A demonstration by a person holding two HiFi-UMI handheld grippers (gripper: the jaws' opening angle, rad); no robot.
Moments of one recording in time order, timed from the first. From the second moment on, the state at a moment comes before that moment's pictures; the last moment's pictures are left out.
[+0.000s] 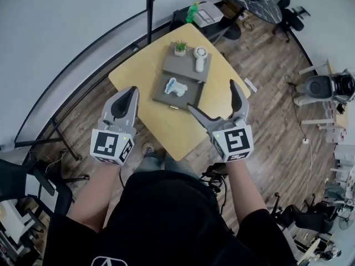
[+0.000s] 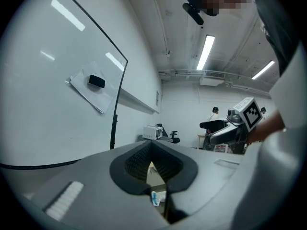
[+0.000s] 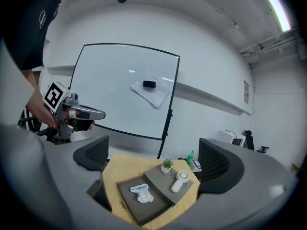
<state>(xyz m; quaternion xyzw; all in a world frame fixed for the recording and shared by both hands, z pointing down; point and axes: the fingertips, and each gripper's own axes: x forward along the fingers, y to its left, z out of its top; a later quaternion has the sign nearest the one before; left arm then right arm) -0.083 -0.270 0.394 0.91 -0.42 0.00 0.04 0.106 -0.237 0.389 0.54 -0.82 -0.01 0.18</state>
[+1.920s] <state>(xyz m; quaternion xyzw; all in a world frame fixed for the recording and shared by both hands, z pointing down) -0.071 -0.313 0.461 0.87 -0.49 0.03 0.10 0.092 -0.351 0.714 0.17 -0.75 0.14 0.62</state>
